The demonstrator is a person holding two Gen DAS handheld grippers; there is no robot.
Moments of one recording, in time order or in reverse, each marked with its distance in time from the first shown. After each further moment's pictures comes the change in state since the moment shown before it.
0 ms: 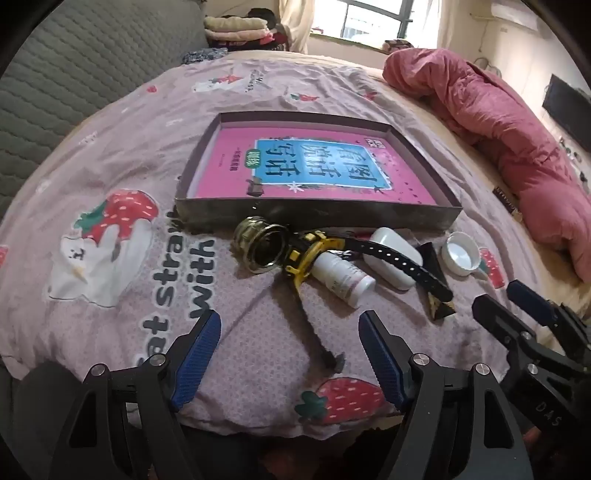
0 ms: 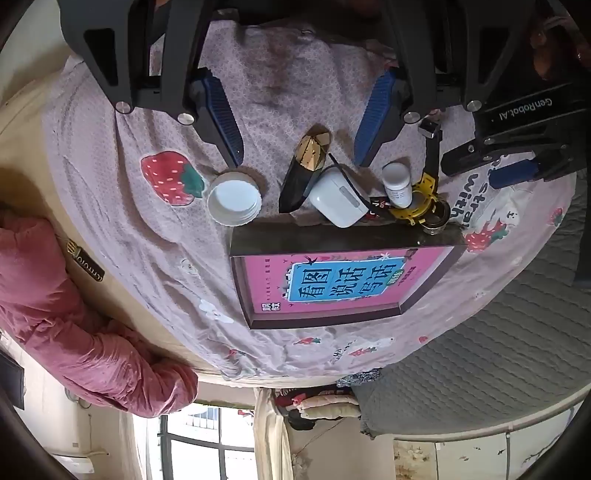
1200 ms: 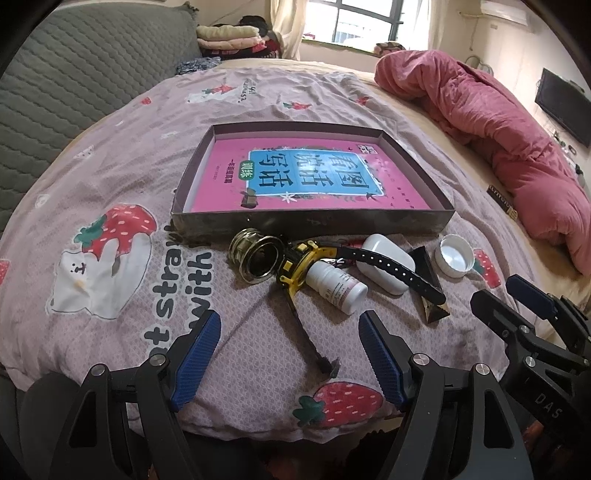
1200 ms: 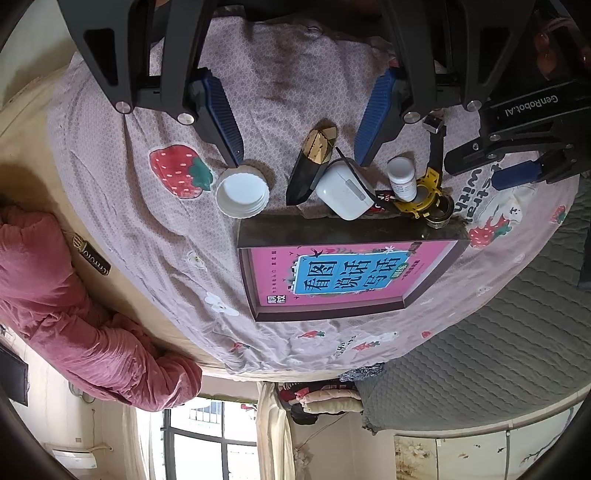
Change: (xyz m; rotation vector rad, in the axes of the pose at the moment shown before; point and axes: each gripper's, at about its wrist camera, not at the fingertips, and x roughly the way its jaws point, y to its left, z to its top) left arm -0.003 -0.002 0.003 0.039 -0.044 0.038; right arm -0.004 -0.001 0.003 0.006 -0.022 -0.004
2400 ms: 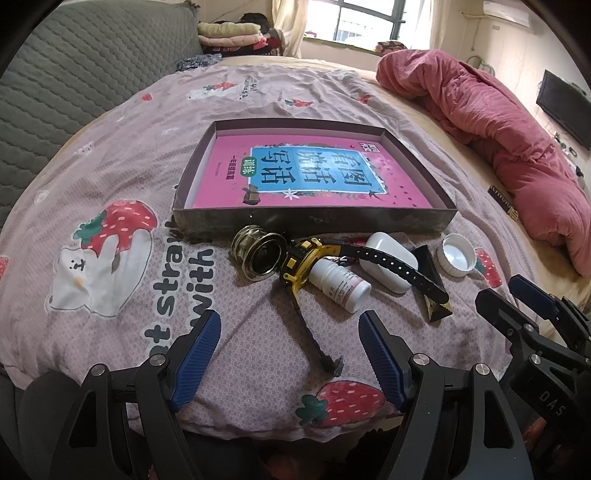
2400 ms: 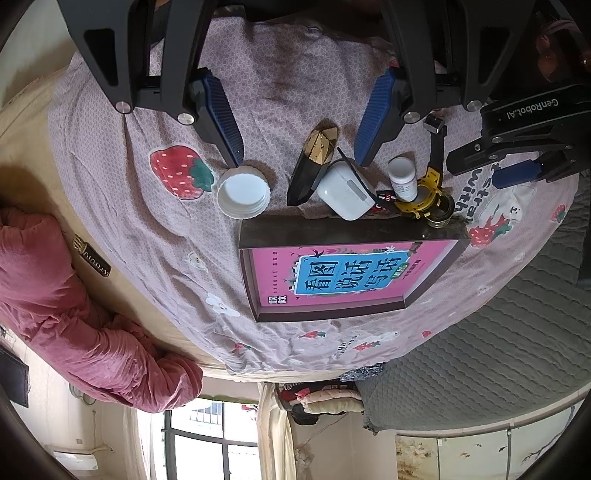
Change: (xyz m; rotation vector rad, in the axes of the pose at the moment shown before) left arm 0.002 0.001 -0.001 -0.006 0.012 0.000; right arm 0.000 -0.001 0.000 0.006 0.000 0.000
